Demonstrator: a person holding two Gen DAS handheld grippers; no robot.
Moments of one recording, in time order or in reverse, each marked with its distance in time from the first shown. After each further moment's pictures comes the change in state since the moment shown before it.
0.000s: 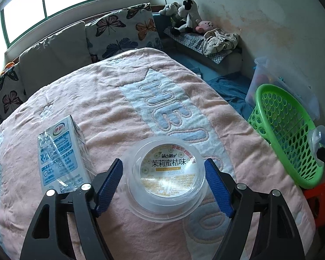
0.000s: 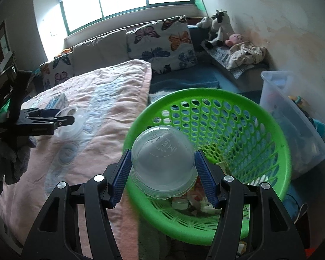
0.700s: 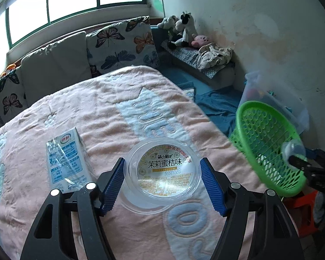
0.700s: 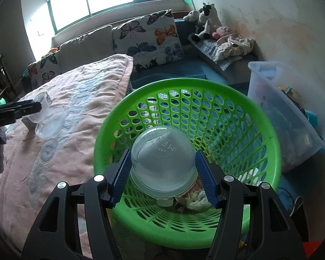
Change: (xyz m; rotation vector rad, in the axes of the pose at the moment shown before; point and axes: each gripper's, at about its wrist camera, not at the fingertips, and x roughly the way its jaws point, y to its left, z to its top) left arm -0.044 -0.015 0.006 -0.020 -0.080 -0.036; right arm 0.014 -0.028 -0.006 0.033 0.034 -0.066
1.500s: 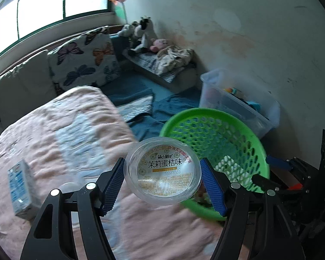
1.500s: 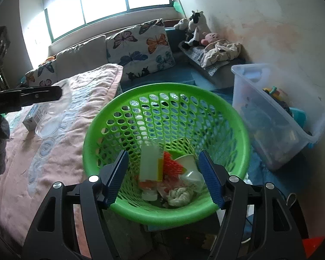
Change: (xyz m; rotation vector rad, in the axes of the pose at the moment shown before) left arm -0.002 -0.126 0.027 0.113 -0.013 -0.158; right arm -0.040 -0.033 -0.020 0.025 -0.063 -0.028
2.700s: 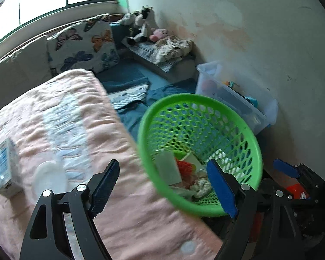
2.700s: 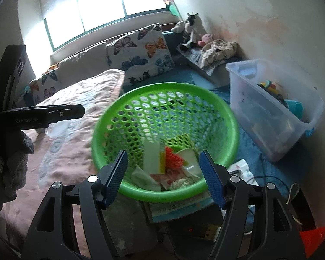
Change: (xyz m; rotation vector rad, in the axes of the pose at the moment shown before) left arm 0.006 -0.011 -0.021 -0.081 0.046 0.004; right arm -0.030 -0.005 -0.017 0.046 -0.025 0.041
